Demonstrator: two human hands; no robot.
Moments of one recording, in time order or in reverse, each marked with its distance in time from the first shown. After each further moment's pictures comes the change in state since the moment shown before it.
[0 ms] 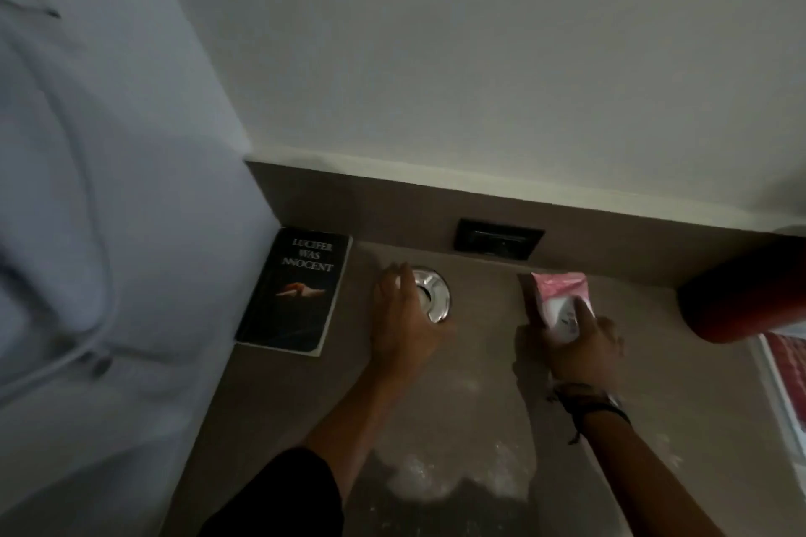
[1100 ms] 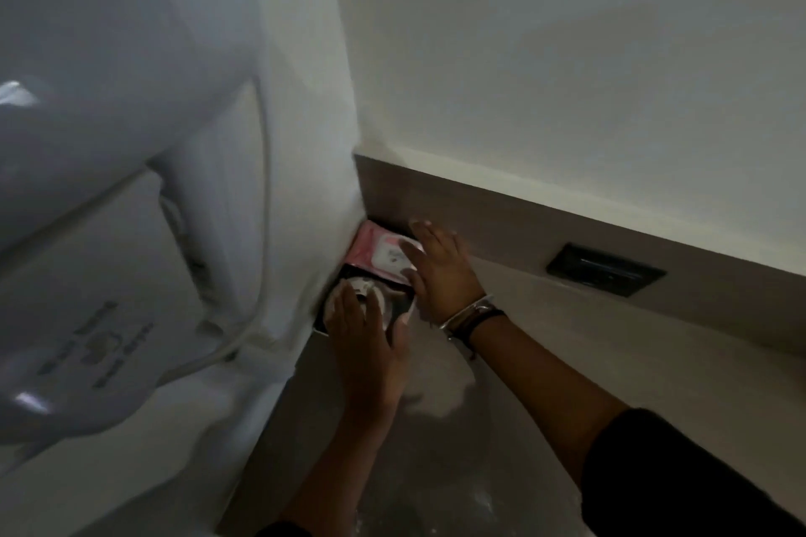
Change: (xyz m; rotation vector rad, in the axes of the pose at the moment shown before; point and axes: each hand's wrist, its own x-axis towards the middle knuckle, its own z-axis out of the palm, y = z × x) left_hand -0.023 -0.119 -0.046 0.123 0.402 -0.101; right_hand -0.024 -0.248 0.112 -0.049 -0.173 -1.181
